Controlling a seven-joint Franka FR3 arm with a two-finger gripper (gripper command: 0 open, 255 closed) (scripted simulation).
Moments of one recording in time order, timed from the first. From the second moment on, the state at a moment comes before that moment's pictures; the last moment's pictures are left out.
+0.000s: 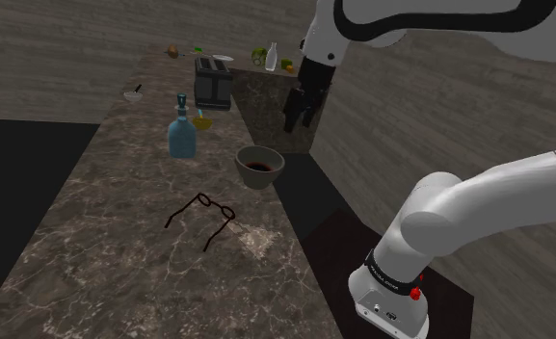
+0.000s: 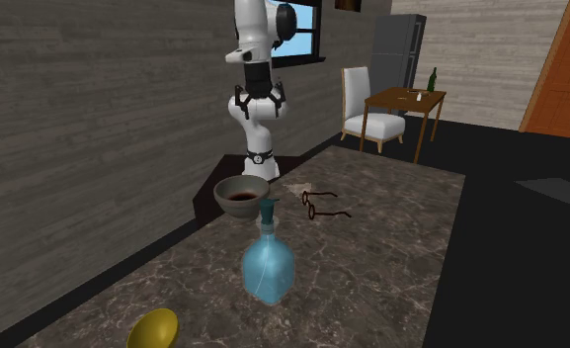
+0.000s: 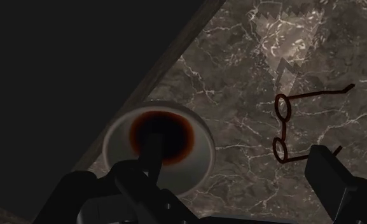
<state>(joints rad) 0.04 -0.69 0.09 -2.44 0.13 1.79 -0.04</state>
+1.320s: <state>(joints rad) 0.08 -0.14 0.39 -2.52 0.03 2.54 0.20</state>
